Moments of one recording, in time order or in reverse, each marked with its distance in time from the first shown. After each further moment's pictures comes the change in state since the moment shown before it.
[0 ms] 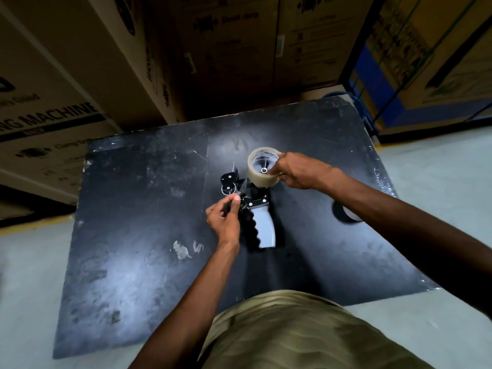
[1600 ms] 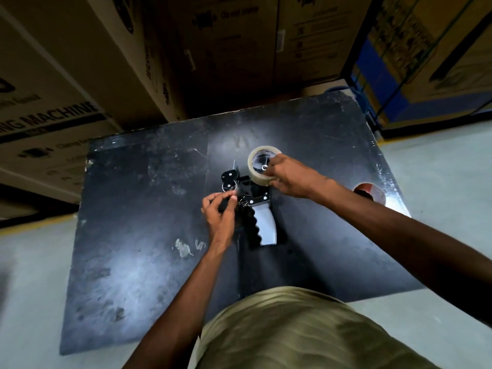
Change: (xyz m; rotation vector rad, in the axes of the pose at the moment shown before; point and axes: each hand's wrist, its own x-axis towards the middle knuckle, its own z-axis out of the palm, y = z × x) left_hand 0.009 0.012 -0.022 0.200 -0.172 0.180; right_hand -0.002 -0.016 0.022 0.032 0.115 -0.031
